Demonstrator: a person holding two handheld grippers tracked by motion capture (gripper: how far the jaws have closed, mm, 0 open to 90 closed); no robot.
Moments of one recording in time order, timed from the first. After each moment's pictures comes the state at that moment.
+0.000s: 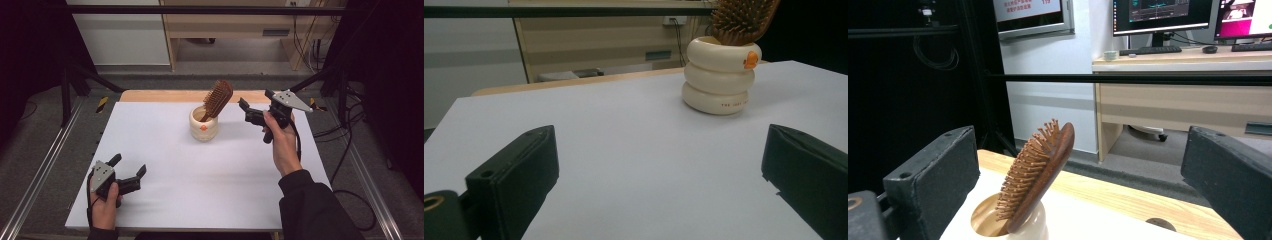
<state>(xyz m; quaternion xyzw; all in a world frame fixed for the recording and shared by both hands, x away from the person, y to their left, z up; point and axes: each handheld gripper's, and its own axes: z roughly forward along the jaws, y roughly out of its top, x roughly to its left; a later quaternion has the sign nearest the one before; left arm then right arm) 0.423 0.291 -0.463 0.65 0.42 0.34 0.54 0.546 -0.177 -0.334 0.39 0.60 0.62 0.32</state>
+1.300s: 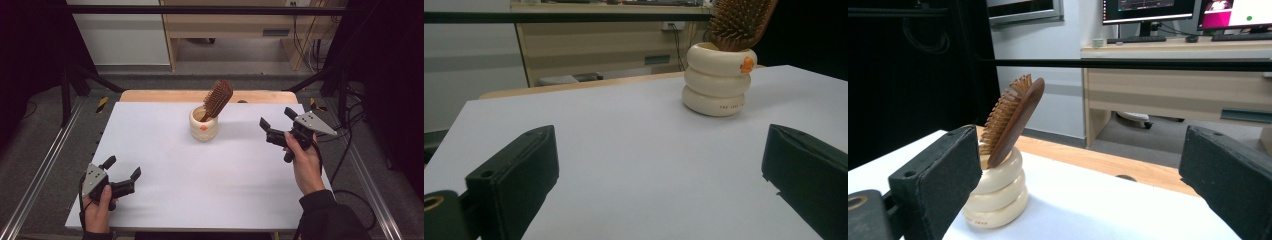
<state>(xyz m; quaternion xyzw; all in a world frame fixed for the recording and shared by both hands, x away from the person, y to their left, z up) 0.410 0.303 -0.460 0.65 0.41 0.34 0.54 0.501 -0.230 -0.363 0.40 0.61 0.60 0.32</state>
